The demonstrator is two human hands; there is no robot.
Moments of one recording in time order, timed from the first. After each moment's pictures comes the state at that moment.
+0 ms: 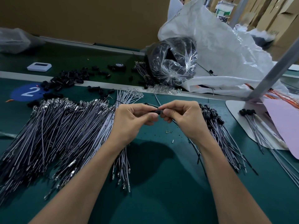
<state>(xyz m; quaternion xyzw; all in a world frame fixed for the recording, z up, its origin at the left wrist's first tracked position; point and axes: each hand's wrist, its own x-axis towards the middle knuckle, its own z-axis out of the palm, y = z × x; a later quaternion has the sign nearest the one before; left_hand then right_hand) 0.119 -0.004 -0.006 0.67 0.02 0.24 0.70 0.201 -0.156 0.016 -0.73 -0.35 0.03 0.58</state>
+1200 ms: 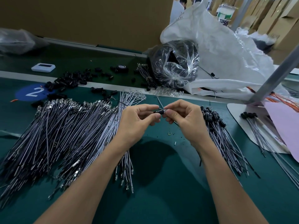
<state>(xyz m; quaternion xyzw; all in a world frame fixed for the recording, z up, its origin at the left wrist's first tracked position) 0.124 -0.005 -0.007 0.71 0.02 0.23 0.66 0.202 -0.152 0.010 -0.71 -0.32 0.03 0.62</state>
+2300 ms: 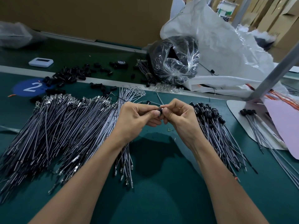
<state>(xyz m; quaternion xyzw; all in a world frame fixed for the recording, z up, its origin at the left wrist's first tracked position) 0.117 -0.004 -0.005 0.68 -0.03 0.21 0.70 0.197 -0.143 -0.005 -0.63 -0.31 0.11 0.70</state>
